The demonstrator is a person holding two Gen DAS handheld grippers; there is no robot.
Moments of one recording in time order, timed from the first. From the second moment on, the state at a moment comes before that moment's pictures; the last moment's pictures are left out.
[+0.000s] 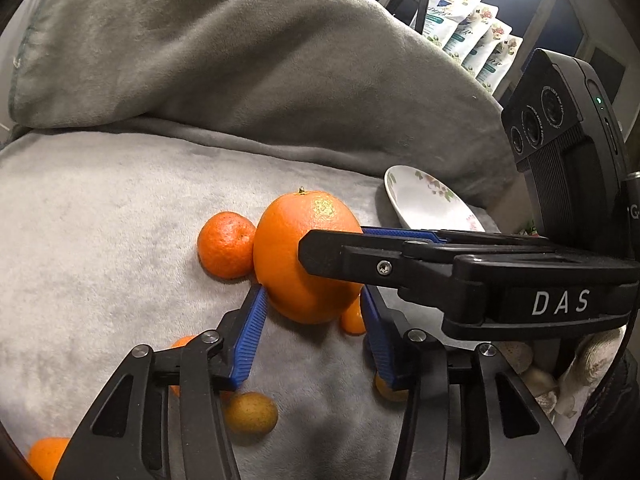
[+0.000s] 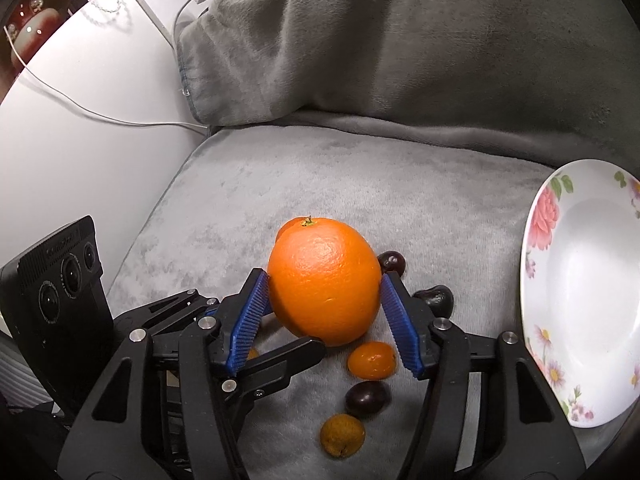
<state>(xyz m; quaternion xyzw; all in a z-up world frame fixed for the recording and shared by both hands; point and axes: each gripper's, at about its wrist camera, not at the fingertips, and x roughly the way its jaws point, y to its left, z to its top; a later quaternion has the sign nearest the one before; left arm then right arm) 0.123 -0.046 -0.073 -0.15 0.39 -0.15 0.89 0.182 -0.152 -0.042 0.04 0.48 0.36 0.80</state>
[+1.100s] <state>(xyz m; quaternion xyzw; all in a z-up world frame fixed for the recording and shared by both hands) 0.136 -0.128 -0.037 -0.12 0.36 -0.21 0.90 0.172 -0.249 0.004 0.06 0.44 0.30 0.84</state>
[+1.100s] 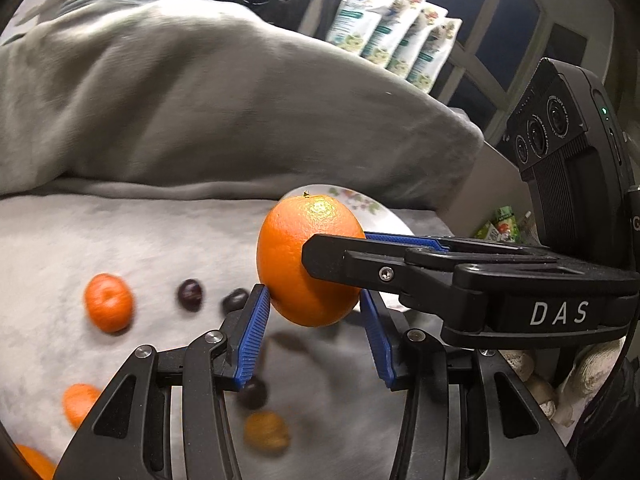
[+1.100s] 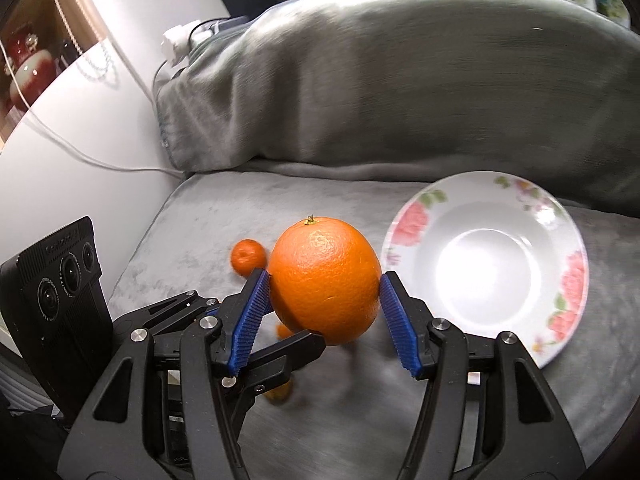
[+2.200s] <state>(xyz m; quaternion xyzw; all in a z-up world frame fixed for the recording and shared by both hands) 0.136 -0.160 -0.025 -0.07 0.36 -0.24 0.90 0.169 -0.345 0.016 0.10 0.39 0.20 0.89</state>
